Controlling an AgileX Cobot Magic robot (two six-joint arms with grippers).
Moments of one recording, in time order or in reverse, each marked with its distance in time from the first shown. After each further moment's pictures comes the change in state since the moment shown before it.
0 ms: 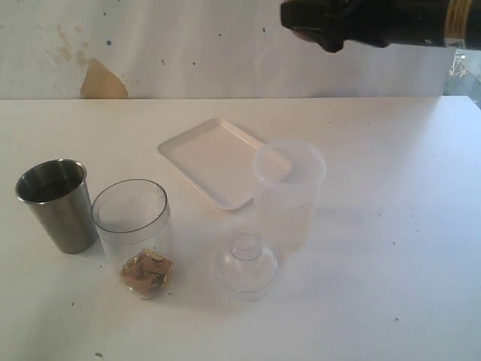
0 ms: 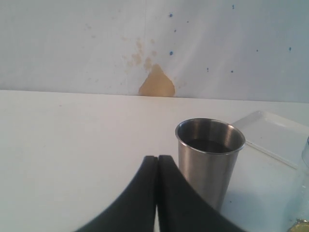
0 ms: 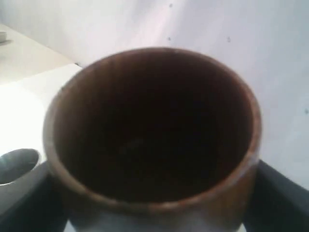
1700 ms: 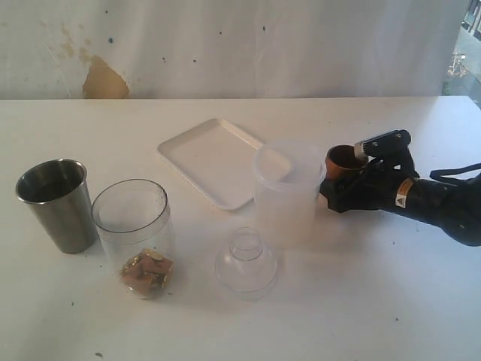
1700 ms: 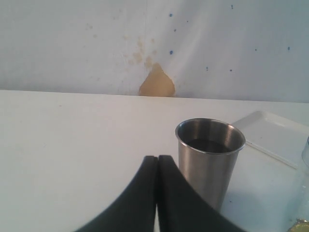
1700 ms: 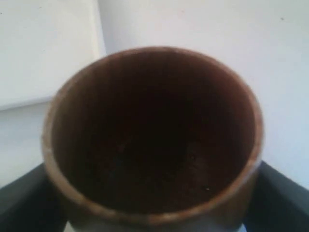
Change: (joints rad) left arm 0.000 0.000 0.000 0.000 0.000 0.000; right arm -0.092 0.670 0.226 0.777 -0.056 -1.038
